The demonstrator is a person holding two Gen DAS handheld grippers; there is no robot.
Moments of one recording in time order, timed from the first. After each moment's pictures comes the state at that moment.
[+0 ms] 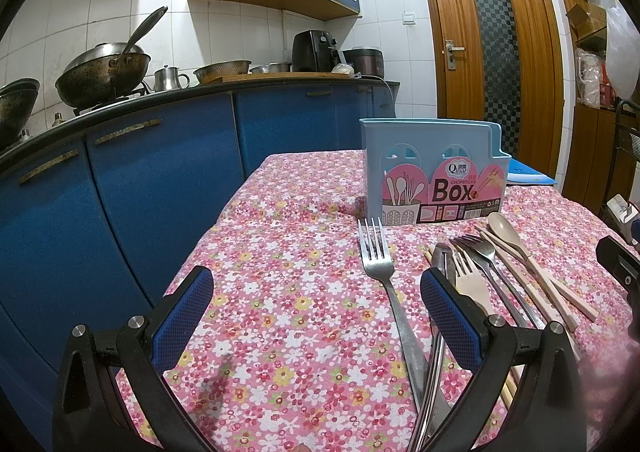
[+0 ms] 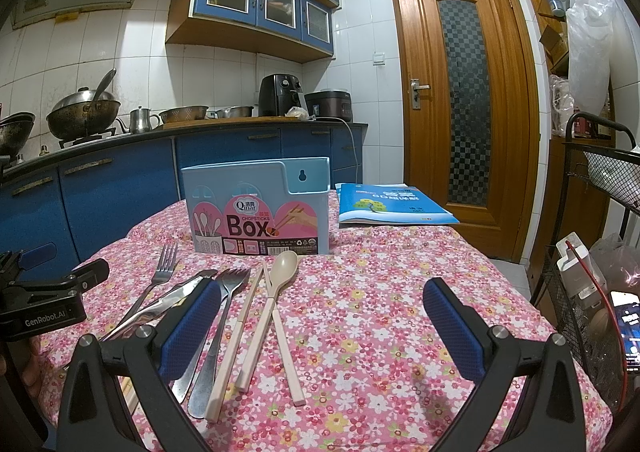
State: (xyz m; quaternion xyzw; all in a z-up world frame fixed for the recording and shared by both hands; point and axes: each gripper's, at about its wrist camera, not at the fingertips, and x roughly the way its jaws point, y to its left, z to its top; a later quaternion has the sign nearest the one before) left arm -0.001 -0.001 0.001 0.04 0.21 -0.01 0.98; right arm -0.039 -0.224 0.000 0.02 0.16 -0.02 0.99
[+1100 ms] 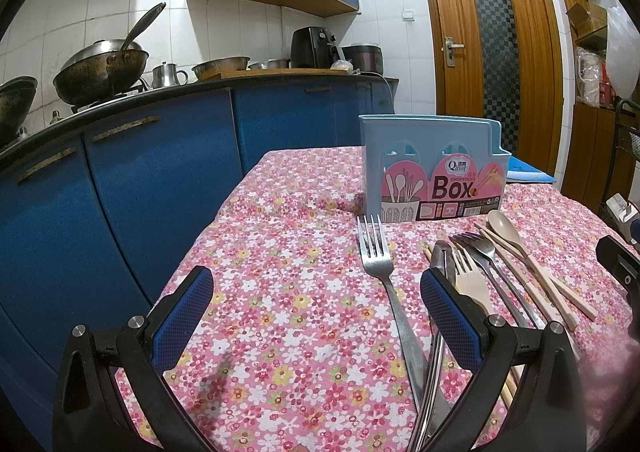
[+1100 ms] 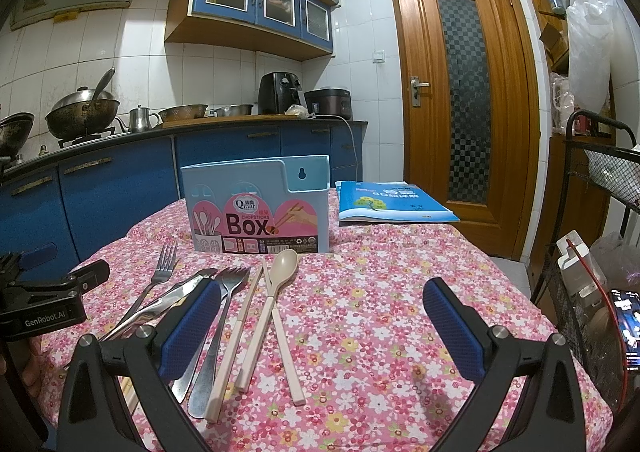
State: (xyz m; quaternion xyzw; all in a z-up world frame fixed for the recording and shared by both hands) left arm -0.001 -0.002 -0.001 0.04 0.21 -0.01 0.98; right arm -0.039 -0.224 0.000 0.02 0.16 -0.02 0.99
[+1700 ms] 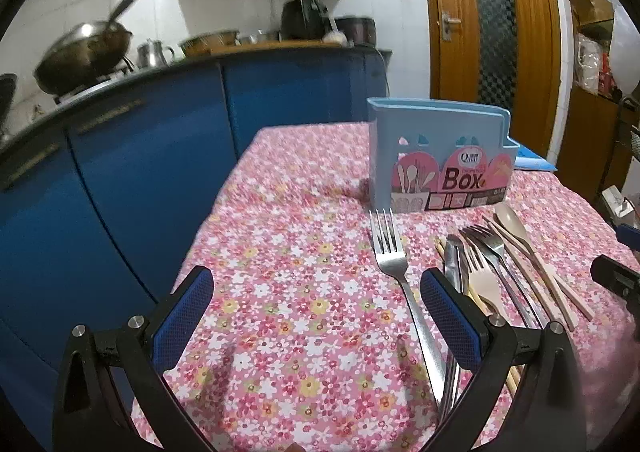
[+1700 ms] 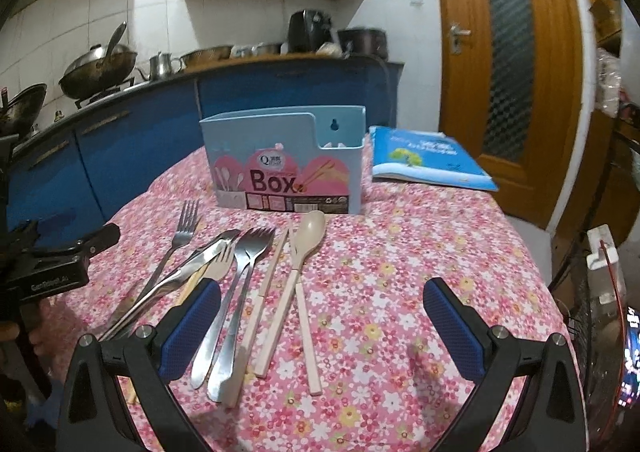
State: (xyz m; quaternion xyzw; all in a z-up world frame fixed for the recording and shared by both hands) left arm 0.030 0.013 0.012 0.04 0.28 -0.04 0.96; right arm 0.000 -0.224 0.020 0.01 0.30 0.06 0.95
